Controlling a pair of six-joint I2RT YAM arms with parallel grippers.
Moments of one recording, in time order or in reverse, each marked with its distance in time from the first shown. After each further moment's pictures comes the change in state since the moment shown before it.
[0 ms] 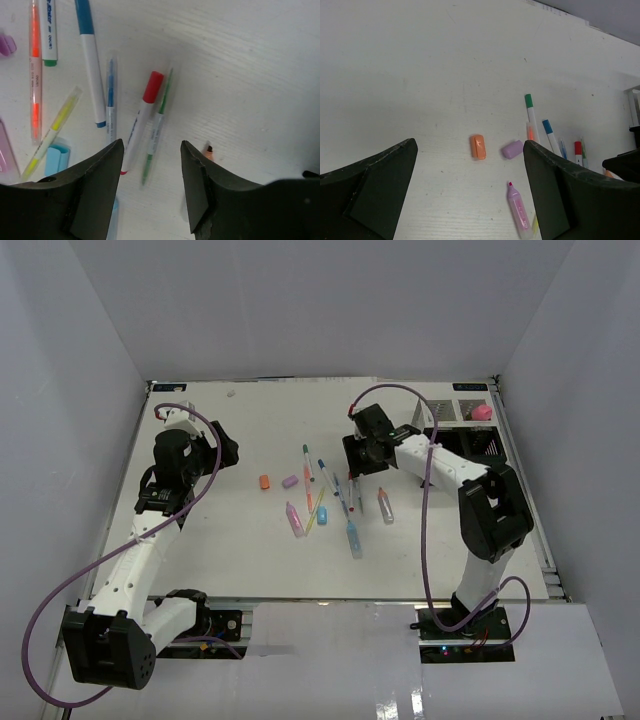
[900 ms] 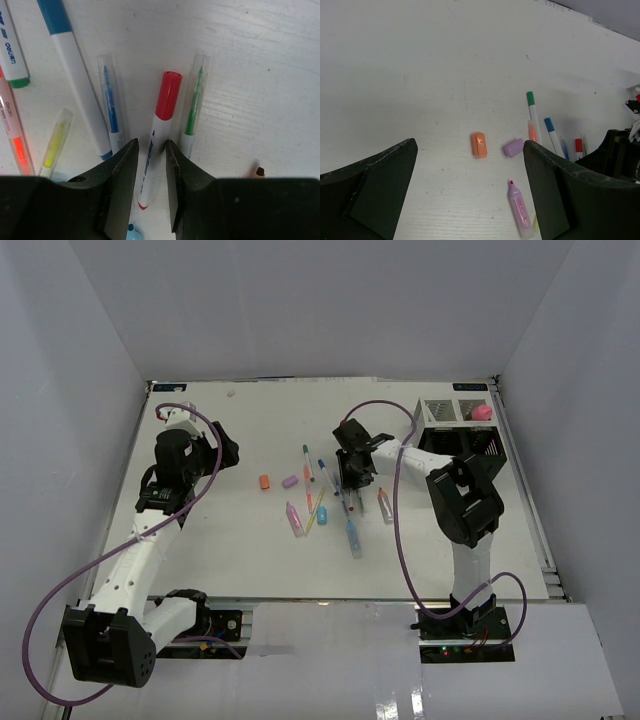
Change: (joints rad) left arm 0.000 0.008 0.000 -0.006 0.000 -0.002; right arm 0.083 0.185 0.029 0.012 0.057 0.197
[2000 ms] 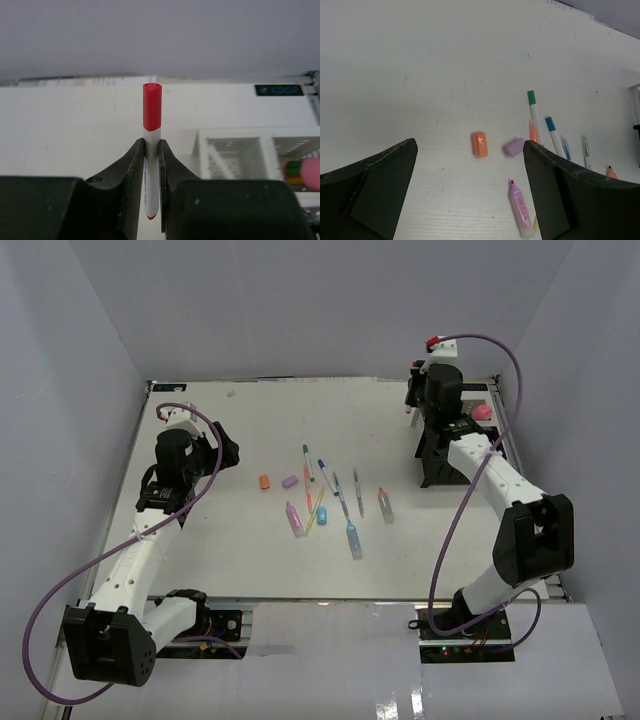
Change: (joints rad) left arm 0.000 0.008 0.000 -0.002 -0.001 0.001; right arm -0.300 -0.395 -0.082 0.587 0.132 -0.273
